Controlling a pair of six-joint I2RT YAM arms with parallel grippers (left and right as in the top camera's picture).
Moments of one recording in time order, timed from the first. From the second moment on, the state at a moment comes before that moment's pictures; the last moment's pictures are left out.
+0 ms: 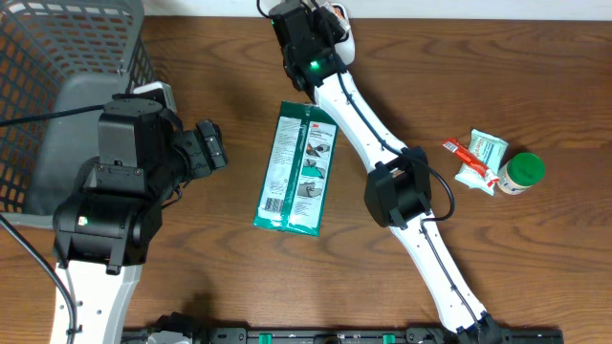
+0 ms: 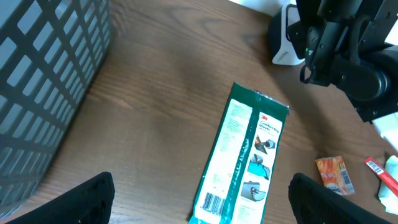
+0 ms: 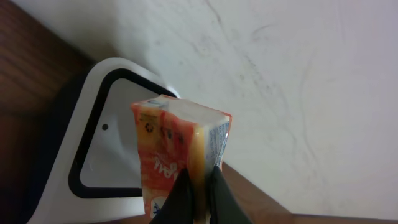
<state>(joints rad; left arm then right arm) -0.15 1.09 1.29 -0.96 0.00 -0.41 0.55 2.80 2.73 -0.52 0.84 -0.59</state>
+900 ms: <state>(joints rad) -0.15 1.09 1.29 -0.96 0.00 -0.41 0.51 2.80 2.72 -0.43 0.79 -0.77</state>
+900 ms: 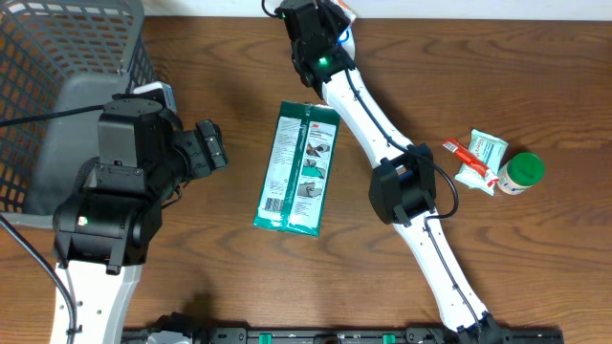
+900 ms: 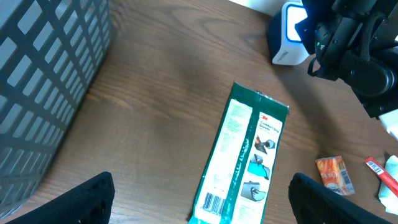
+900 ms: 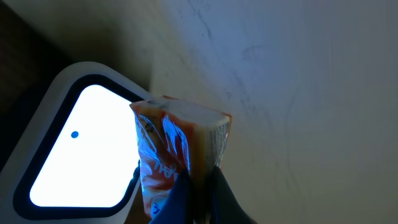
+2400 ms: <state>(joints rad) -0.15 1.09 1.29 -0.96 0.00 -0.41 0.05 2.34 2.56 -1.69 0.18 0.00</state>
